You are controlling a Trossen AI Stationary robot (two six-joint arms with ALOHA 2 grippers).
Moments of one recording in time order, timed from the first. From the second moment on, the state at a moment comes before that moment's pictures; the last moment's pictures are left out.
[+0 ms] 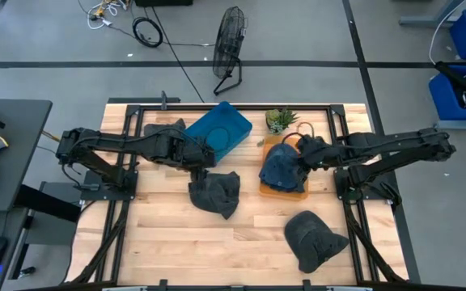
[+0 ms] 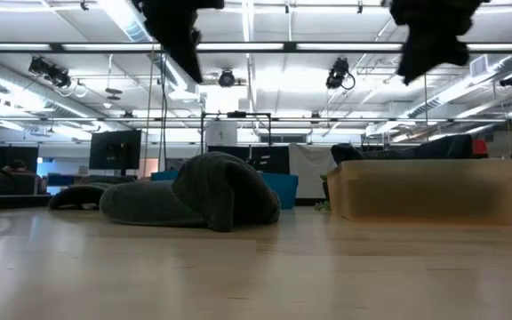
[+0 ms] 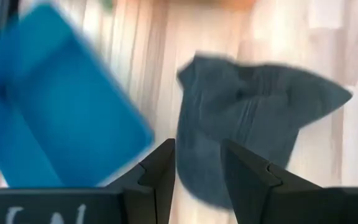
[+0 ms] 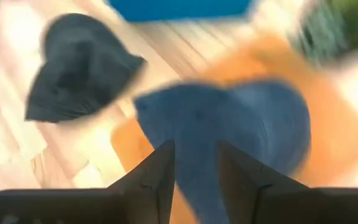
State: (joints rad) left arm -0.06 1.51 1.35 -0.94 -0.22 -0.08; right arm 0.11 1.04 0.99 -0.92 0.30 0.73
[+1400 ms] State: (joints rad) left arm 0.72 1.41 0.94 -0.79 -0.09 -0.05; right arm 0.11 1.18 0.96 -0.71 0.30 0.31
